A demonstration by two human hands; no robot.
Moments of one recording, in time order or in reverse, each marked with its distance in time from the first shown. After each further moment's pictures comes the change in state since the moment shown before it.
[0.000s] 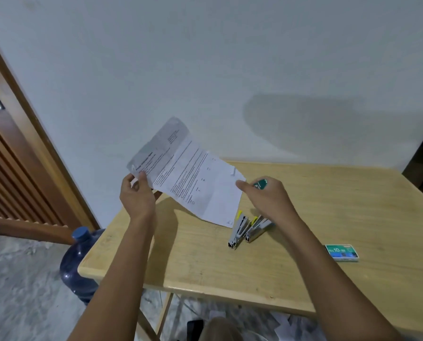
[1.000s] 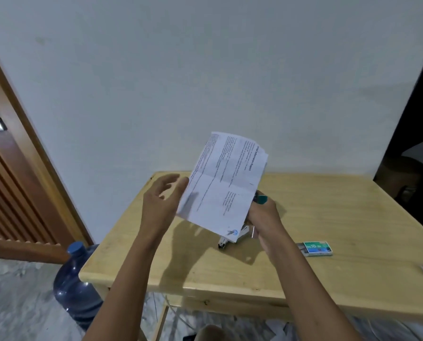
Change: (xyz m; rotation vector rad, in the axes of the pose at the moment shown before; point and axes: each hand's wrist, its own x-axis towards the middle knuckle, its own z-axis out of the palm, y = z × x) left_hand -0.079 0.052 -0.005 0.345 -0.538 0.287; right_hand -0.047 0.002 -0.009 0.409 -0.031 0.035
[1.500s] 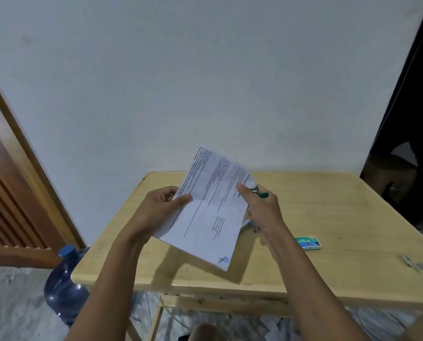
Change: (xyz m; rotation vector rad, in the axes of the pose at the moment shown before) left_hand 0.007 -0.003 -0.003 -0.188 -0.389 -0.272; right_hand -0.003 -0.012 -0.017 0.050 0.082 -0.069
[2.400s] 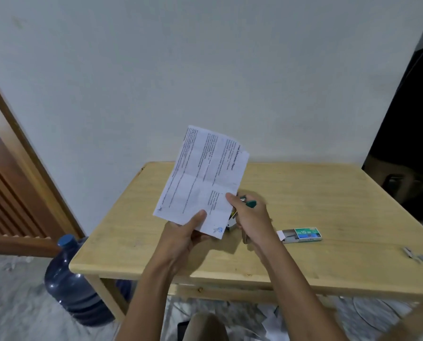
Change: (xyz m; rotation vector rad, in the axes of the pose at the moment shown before) left_hand -0.037 -0.052 0.054 -0.394 0.069 -0.066; right_hand -0.021 0.032 0.013 -0.091 -0.090 0.071
